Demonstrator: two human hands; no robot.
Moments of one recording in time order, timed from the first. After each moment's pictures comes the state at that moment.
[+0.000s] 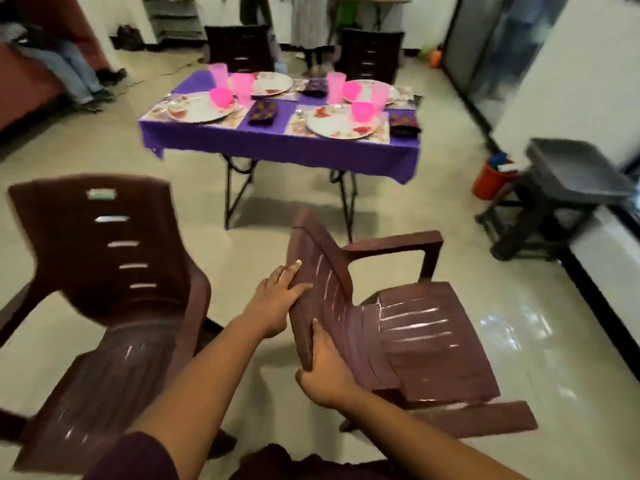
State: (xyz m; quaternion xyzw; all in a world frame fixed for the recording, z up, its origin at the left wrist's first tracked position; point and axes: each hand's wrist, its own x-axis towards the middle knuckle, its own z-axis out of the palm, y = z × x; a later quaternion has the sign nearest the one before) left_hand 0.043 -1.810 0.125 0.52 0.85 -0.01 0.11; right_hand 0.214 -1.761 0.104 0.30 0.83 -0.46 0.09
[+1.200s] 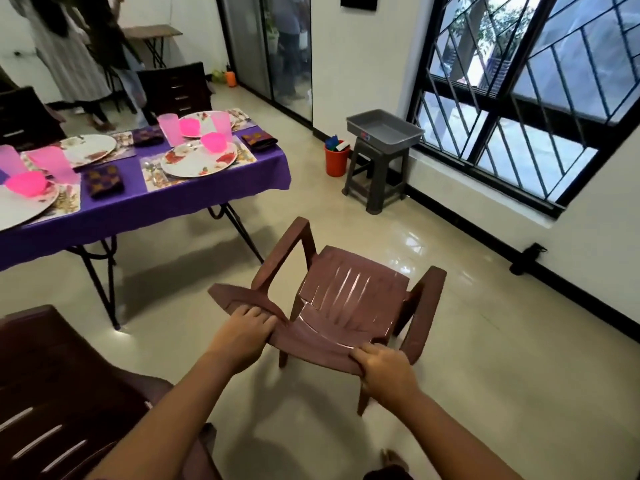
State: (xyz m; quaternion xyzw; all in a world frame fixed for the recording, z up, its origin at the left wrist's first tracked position) left_hand -0.066 -1.811 0.116 0.83 0.55 -0.07 -0.07; right_hand 0.232 -1.821 0.094 0.48 0.87 -0.08 -0.05
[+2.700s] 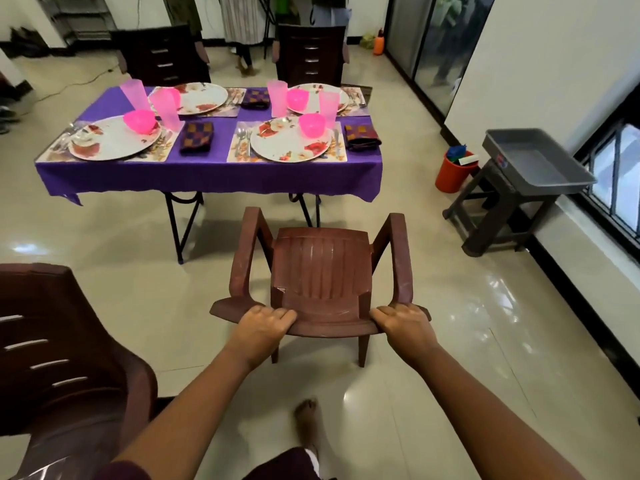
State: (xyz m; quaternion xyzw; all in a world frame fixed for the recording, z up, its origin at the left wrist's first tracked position) left_hand -0.059 -1.664 0.098 0.71 0.70 0.03 -0.10; right_hand 0.181 -1.481 0.097 0.20 0.98 0.05 -0.08
